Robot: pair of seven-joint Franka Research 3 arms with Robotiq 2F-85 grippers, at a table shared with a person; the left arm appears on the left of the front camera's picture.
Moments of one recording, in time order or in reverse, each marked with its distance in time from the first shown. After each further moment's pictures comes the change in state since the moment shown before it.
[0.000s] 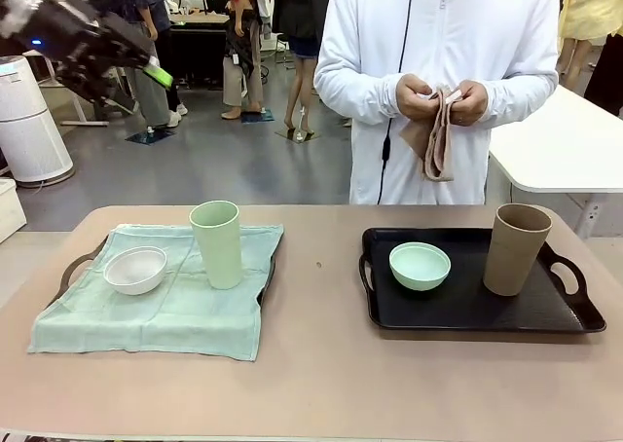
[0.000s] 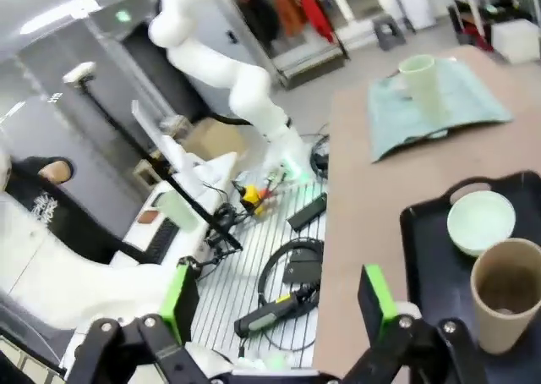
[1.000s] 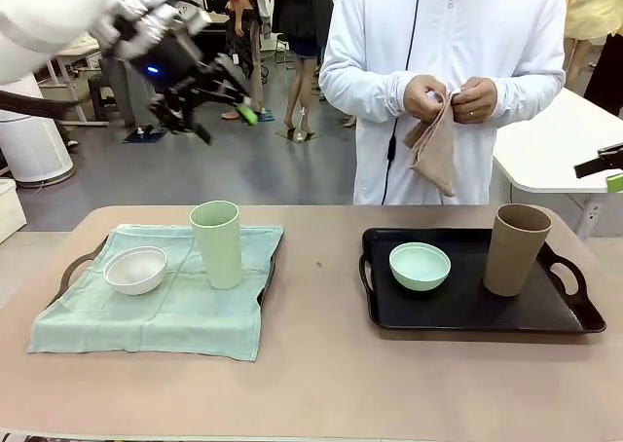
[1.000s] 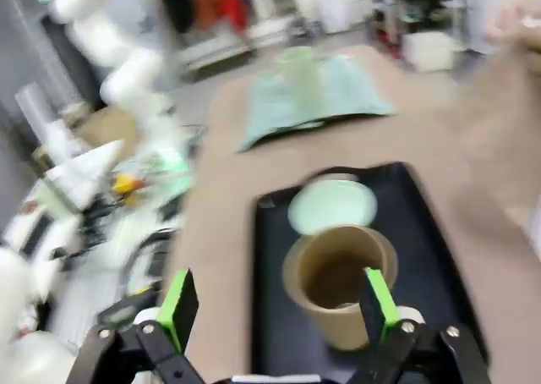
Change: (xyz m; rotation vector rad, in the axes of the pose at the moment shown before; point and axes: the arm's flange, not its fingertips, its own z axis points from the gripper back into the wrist) left arm -0.003 -0.080 -0.100 0.064 0.130 0.083; right arm -0.009 -0.074 0.022 -0.425 0.015 0.154
